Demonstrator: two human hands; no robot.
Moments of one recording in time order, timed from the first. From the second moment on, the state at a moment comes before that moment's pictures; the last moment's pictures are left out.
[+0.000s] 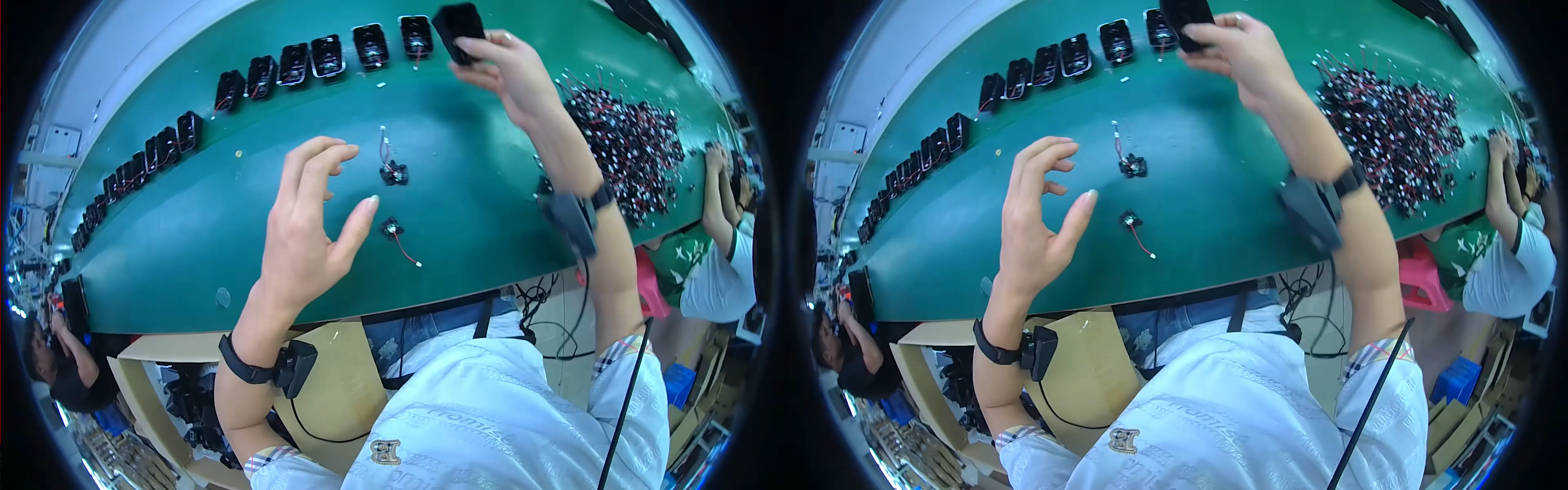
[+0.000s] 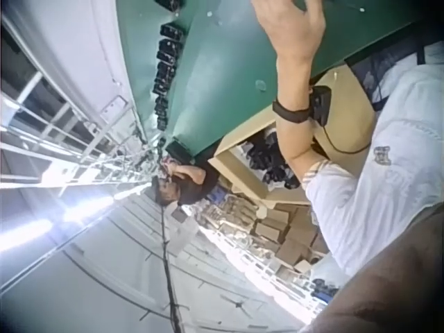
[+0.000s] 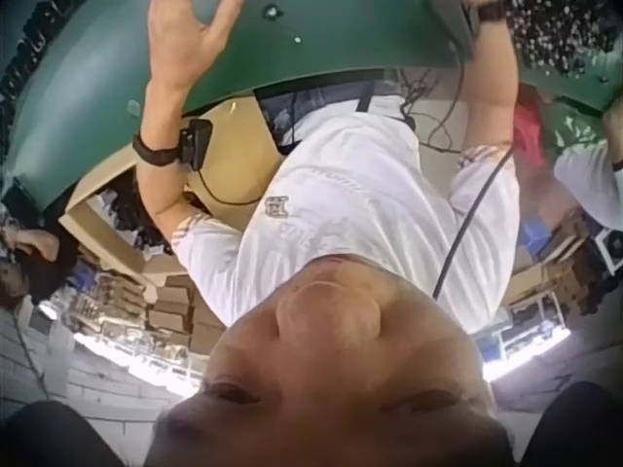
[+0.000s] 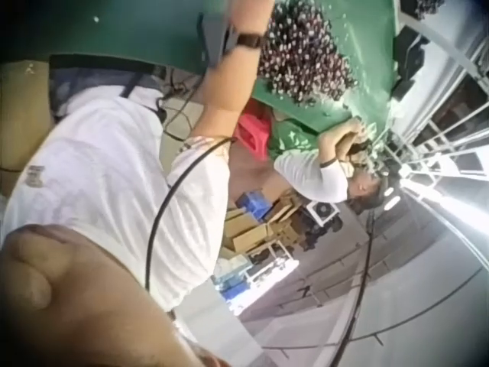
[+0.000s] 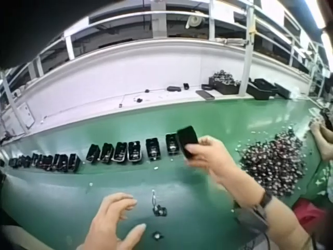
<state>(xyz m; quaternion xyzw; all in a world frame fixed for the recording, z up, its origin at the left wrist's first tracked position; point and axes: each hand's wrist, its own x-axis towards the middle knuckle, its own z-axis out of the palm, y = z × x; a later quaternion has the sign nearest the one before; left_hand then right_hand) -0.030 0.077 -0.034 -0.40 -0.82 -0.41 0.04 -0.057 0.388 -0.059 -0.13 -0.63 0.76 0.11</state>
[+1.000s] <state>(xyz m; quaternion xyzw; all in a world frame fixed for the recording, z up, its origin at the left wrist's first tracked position) -0.033 0.035 -0.006 -0.39 -0.87 -0.29 -0.01 -0.077 0.417 -0.064 0.01 -0.95 0.22 0.22</state>
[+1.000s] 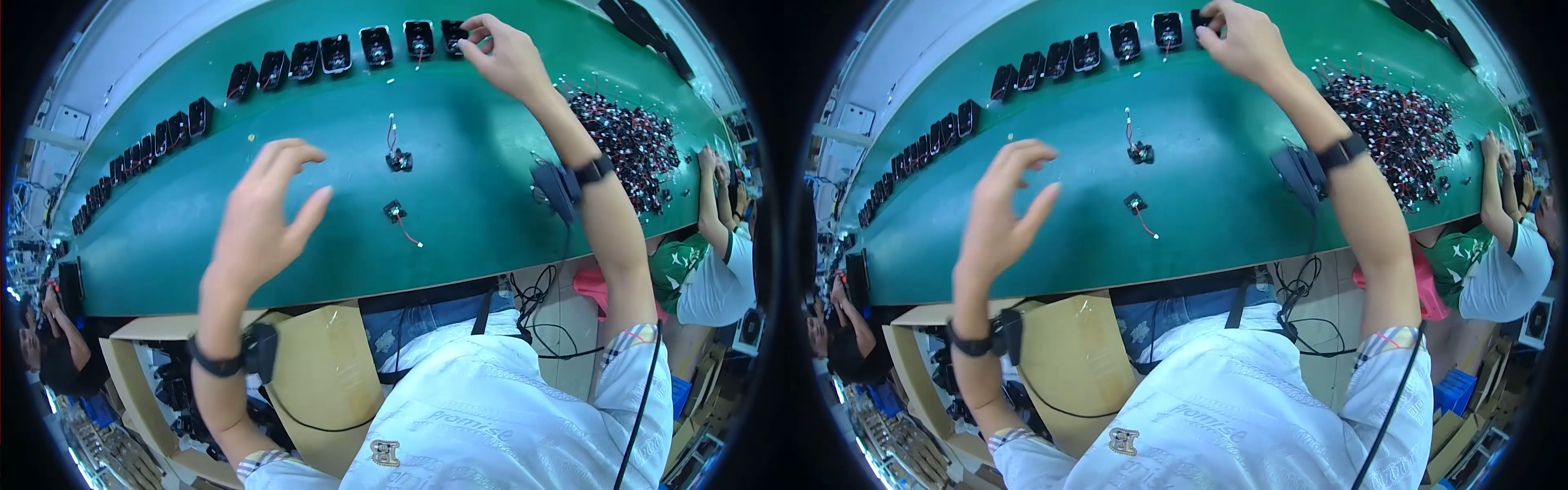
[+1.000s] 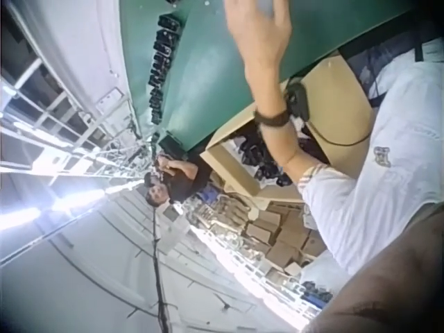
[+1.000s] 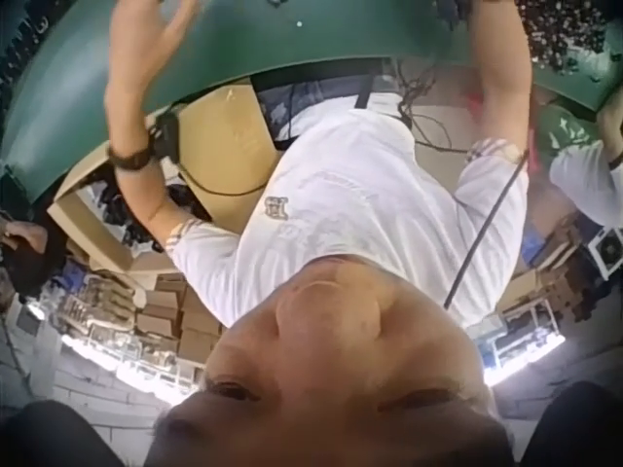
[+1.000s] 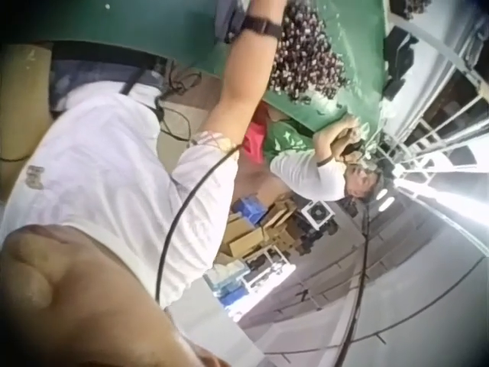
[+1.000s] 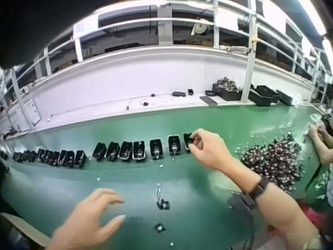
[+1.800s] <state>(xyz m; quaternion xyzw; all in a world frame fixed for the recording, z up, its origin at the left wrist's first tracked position) 0.159 -0.297 -0.106 0.02 -0.99 0.10 0.01 0.030 0.297 -0.088 0.38 -0.88 0.27 0.01</state>
